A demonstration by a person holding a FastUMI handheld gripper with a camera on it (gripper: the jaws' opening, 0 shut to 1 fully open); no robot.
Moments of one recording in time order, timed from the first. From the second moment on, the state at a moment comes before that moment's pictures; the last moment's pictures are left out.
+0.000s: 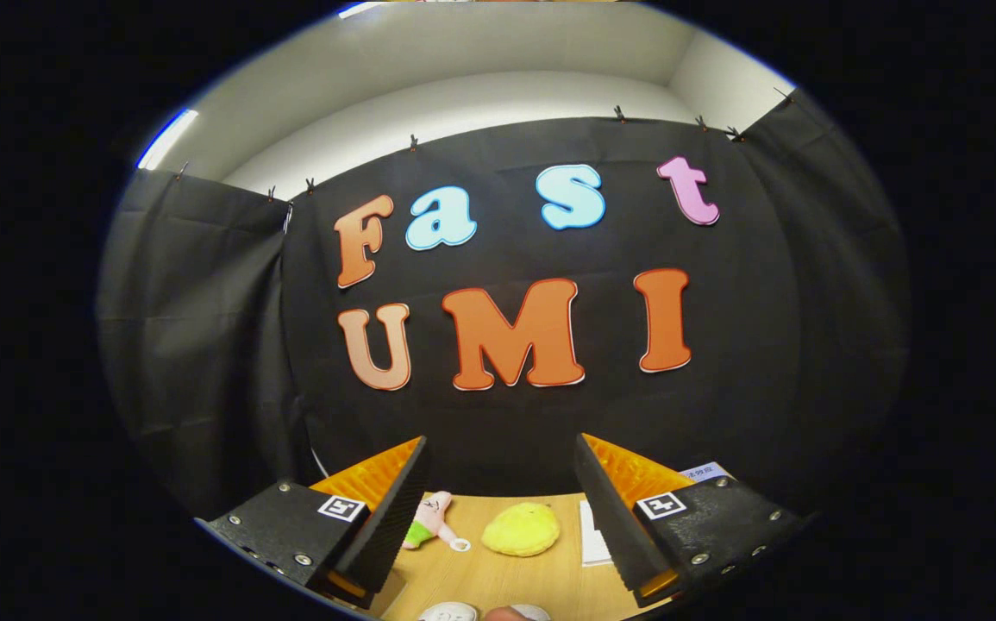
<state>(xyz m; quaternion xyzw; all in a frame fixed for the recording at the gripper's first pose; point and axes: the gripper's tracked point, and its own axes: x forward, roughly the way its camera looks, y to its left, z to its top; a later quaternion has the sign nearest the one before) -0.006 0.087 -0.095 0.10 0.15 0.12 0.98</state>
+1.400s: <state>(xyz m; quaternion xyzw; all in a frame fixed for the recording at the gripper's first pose) -0.188 0.314 -0.332 0.34 0.58 0.32 0.67</state>
